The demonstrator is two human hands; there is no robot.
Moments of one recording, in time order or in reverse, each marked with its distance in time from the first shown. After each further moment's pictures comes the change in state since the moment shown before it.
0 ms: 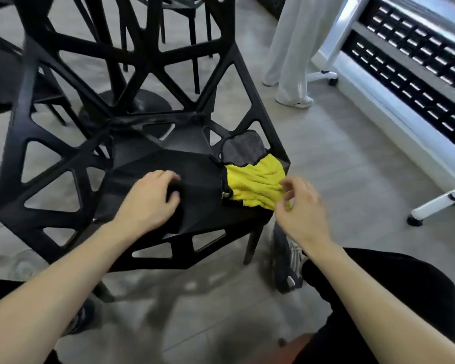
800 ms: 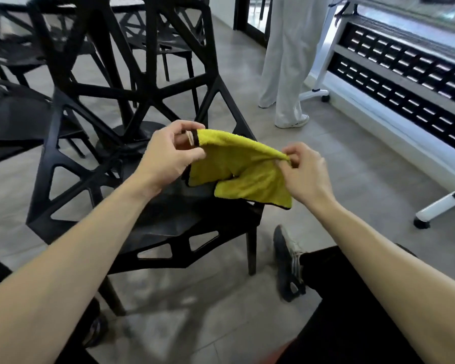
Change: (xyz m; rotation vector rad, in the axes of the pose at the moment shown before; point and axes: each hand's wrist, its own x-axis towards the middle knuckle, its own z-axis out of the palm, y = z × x) left_hand 0.017 0.111 -0.112 -0.860 0.152 0.016; right_hand 0.035 -0.041 -0.082 0.329 0.108 0.099
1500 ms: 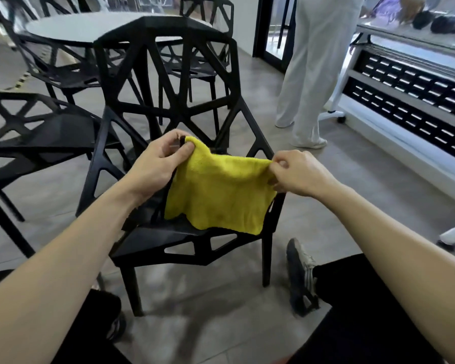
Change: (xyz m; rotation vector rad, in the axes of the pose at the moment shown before) left_hand -0.044 0.014 -0.065 -0.043 -0.088 0.068; right_hand 0.001 -0.062 -0.004 -0.313 -0.383 -0.095
